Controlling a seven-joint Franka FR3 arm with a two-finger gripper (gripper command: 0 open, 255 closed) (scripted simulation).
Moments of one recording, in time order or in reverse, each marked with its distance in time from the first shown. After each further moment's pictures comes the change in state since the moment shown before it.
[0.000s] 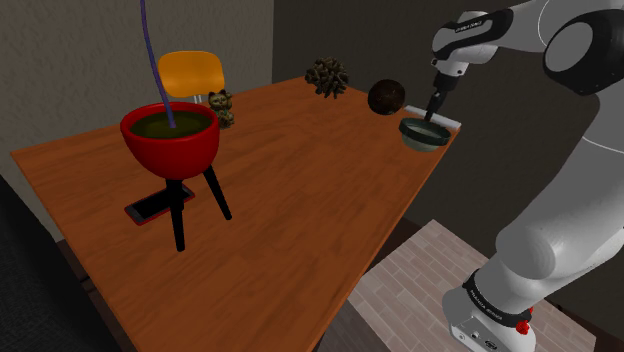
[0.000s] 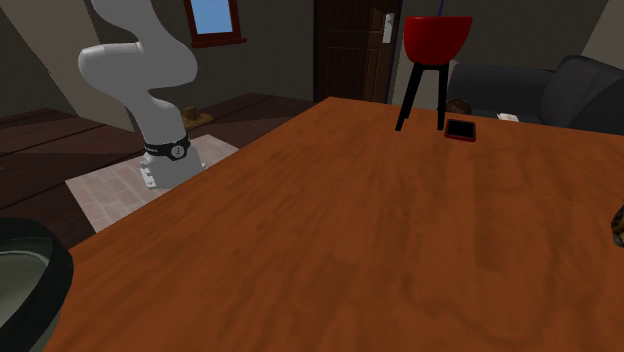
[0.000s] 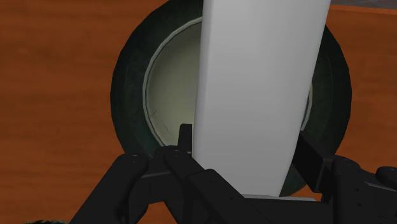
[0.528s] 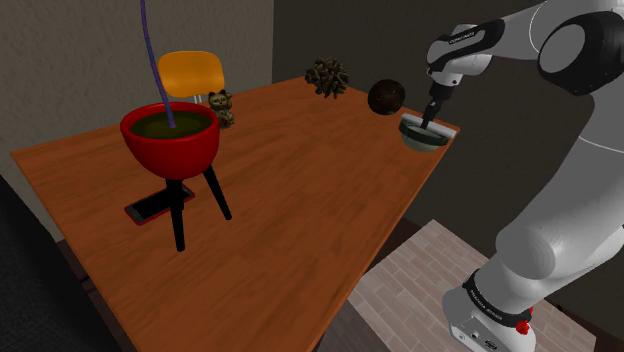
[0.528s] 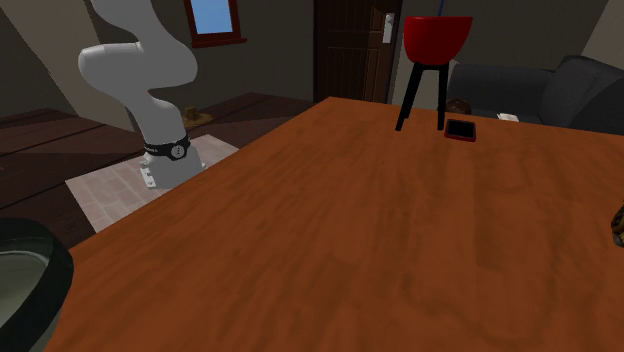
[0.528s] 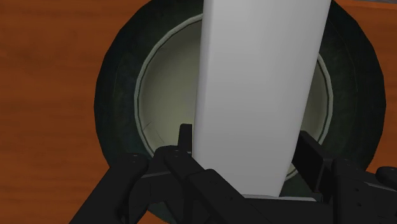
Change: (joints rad) arm -0.001 0.023 0.002 -0.057 0.010 0.079 -0.005
